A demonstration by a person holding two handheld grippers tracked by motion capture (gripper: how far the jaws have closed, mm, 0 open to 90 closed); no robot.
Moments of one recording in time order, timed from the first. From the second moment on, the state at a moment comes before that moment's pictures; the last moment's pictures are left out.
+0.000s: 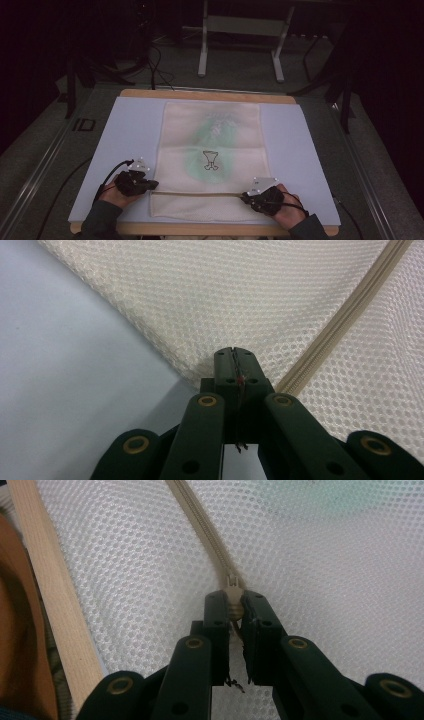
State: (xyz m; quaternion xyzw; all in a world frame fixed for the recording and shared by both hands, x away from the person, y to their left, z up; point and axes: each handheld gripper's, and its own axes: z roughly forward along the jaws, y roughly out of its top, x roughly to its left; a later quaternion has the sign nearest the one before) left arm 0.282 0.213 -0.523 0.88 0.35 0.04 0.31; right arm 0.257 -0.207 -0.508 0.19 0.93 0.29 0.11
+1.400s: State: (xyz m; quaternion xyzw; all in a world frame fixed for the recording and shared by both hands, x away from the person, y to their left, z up) left arm 0.282 0.213 -0.523 0.88 0.35 0.04 0.31; right arm 0.256 -0.246 -0.507 0.24 0.92 0.28 0.12
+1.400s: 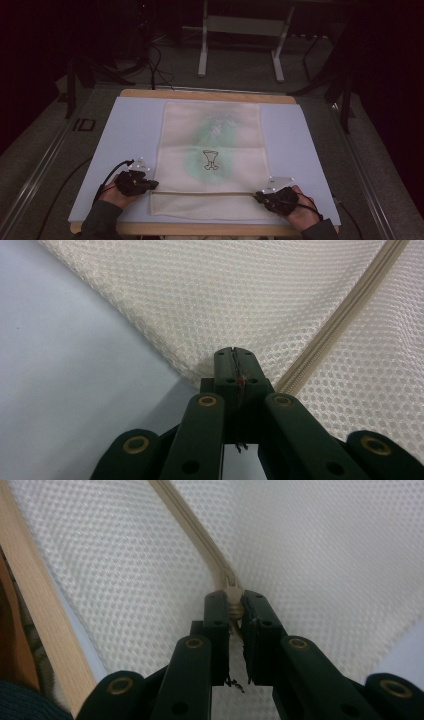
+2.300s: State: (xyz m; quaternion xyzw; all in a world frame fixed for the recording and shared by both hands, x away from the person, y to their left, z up) left arm 0.282 0.213 -0.523 0.88 0.35 0.04 0.31; right arm 0.260 -0.264 -0.502 0.23 0.93 0.27 0.10
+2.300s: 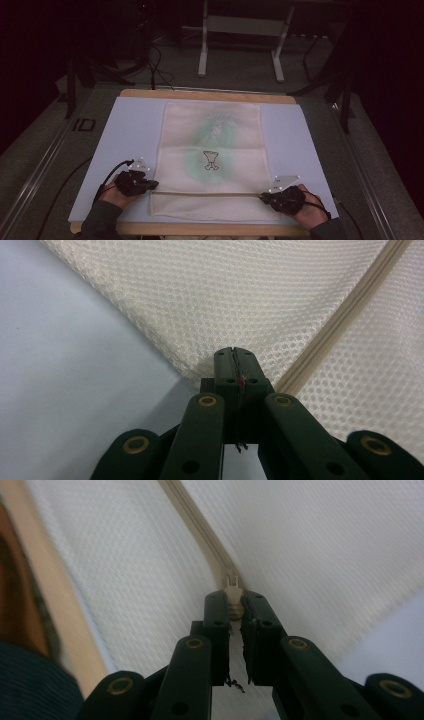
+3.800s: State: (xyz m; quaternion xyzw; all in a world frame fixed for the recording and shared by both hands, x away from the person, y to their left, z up) left arm 0.283 0.214 -0.520 0.88 0.35 0.08 0.33; right arm 0.280 -0.331 -0.511 0.41 0.82 0.36 0.15
